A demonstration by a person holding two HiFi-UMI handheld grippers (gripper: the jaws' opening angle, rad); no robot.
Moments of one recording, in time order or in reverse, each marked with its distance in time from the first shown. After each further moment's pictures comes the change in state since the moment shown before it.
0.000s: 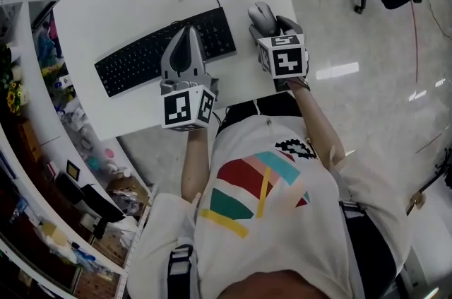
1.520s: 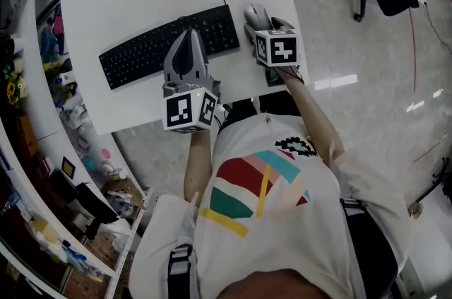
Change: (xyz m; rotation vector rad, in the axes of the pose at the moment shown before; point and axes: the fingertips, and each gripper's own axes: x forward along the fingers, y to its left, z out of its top) left arm -0.037 0.001 0.008 -0.038 -0.057 0.029; right arm 0.014 0.020 -0.013 0.098 0.003 0.038
